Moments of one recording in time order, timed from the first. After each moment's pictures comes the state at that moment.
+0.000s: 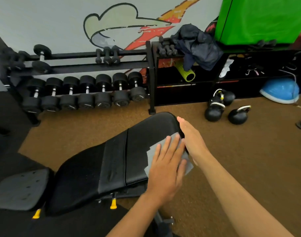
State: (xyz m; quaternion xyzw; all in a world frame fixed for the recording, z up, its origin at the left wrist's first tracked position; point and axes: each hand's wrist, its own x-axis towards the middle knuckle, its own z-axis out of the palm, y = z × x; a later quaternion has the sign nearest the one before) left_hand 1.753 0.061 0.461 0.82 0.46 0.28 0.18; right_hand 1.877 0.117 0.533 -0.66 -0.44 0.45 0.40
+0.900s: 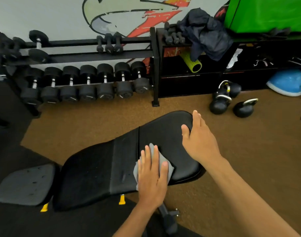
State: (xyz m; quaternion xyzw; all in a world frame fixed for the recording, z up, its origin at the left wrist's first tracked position) left_hand 1.676 0.069 0.408 0.67 0.62 0.26 0.32; right_hand 1.843 0.147 0.516 -0.76 -0.61 0.16 0.16
